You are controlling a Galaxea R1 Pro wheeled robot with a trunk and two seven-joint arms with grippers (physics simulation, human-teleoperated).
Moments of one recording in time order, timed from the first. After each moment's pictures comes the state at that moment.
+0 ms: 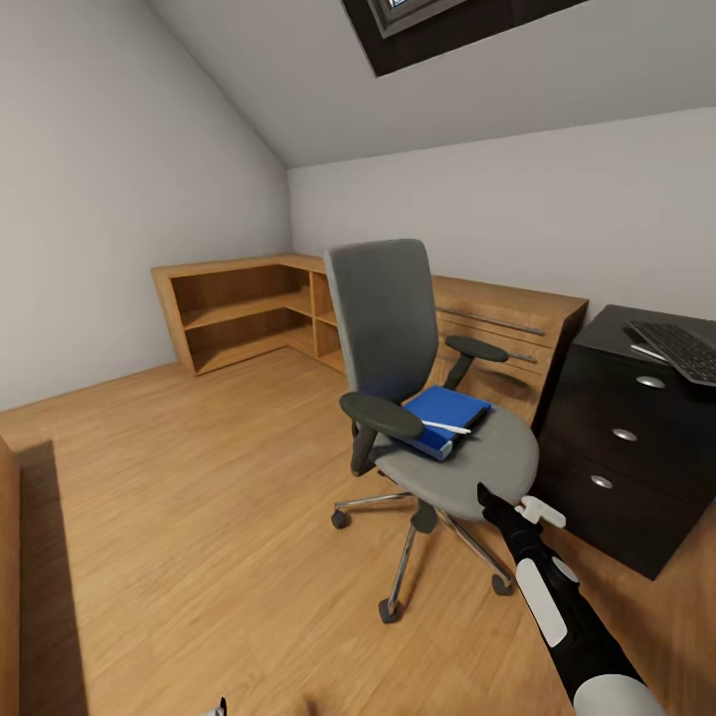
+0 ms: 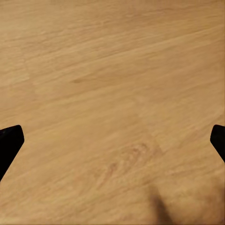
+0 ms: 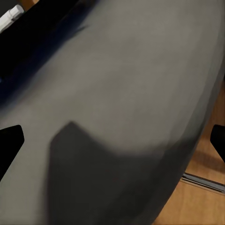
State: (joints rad) left arm -0.22 -0.03 0.01 -0.19 0.22 -0.78 0.13; right arm -0.48 -0.04 -0.12 -0.89 -0.51 0.00 -0.02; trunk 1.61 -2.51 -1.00
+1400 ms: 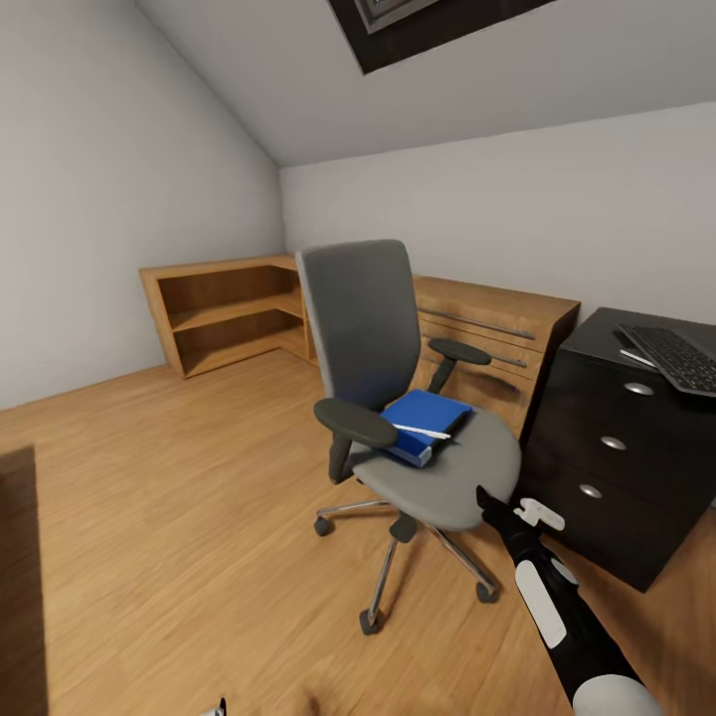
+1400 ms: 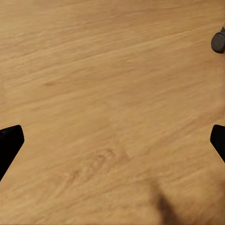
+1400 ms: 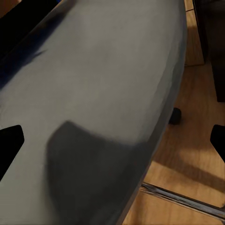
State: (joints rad) left arm -0.22 -0.03 0.02 -0.19 0.22 -0.77 0.13; right arm -0.48 -0.04 -0.12 -0.88 -0.52 0.00 -0.02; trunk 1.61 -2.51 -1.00
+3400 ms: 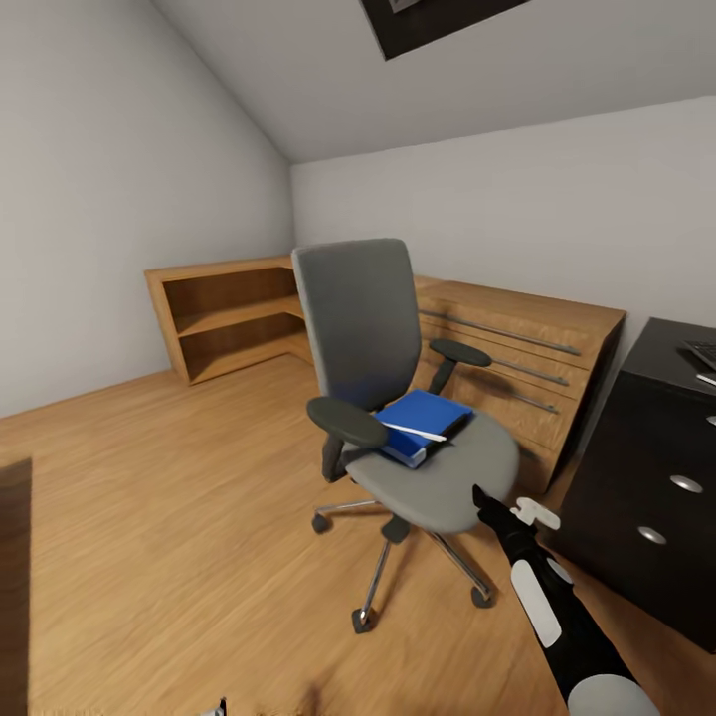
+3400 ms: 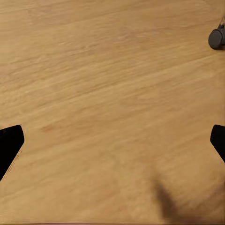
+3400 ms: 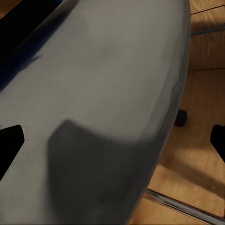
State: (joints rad) left arm -0.22 -0.03 0.02 -0.19 0.22 -0.77 0.13; right arm -0.49 -0.02 -0.12 -0.88 -0.51 0.00 -0.02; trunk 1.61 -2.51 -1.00
